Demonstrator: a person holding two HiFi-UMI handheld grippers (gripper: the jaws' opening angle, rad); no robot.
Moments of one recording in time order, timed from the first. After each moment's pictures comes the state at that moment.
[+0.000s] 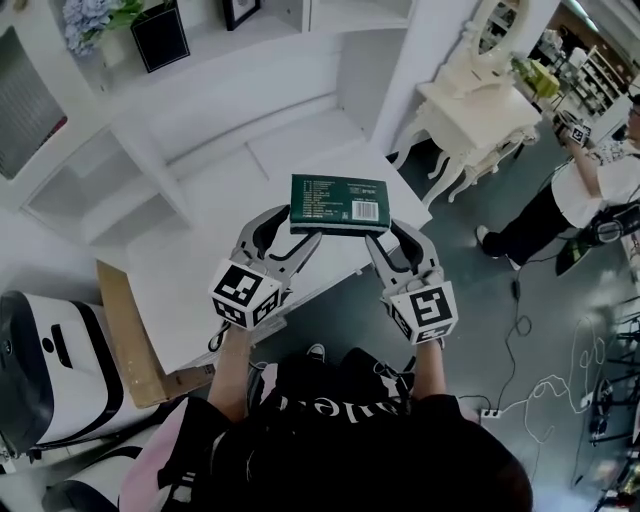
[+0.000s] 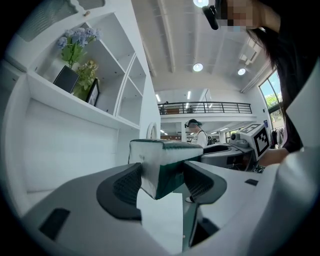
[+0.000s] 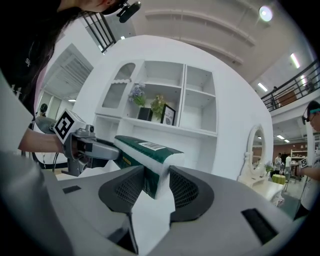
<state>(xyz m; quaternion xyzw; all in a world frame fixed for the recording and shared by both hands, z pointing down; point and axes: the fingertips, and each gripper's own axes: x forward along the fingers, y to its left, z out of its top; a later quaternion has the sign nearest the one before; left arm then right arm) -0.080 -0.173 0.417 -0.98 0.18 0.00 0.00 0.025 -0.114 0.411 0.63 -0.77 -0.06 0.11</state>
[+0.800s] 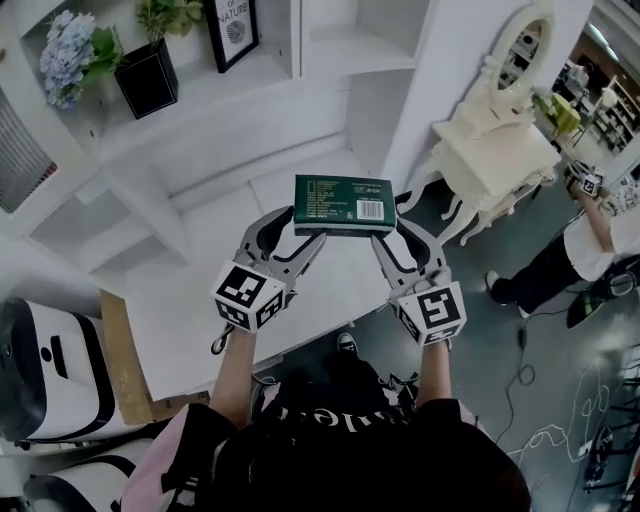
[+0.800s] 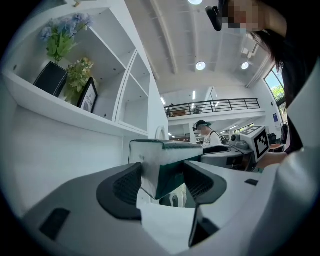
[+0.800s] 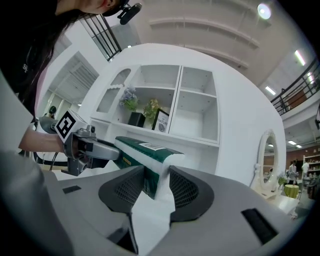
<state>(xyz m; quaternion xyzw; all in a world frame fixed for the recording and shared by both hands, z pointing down) 0.013 -0.273 0.373 -0.97 0.23 0.02 0.03 0.123 -0.224 0.367 0.59 -0.80 -0.11 0.09</state>
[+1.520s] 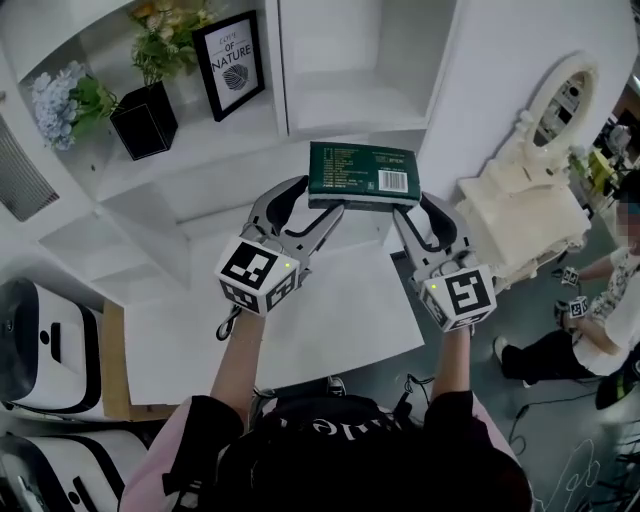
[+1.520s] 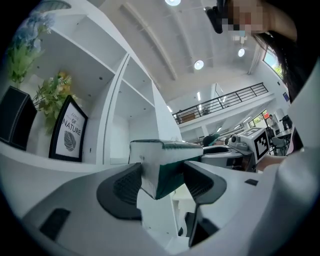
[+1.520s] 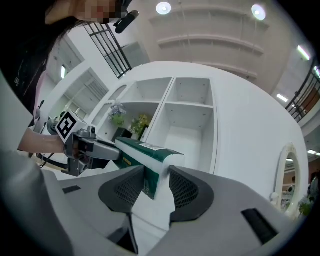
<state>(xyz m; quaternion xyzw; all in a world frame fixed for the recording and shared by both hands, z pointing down) 0.114 -0.385 0.259 -0.94 0.31 0.06 0.11 0.230 -0.354 0.256 0.52 -0.83 -0.20 0.04</state>
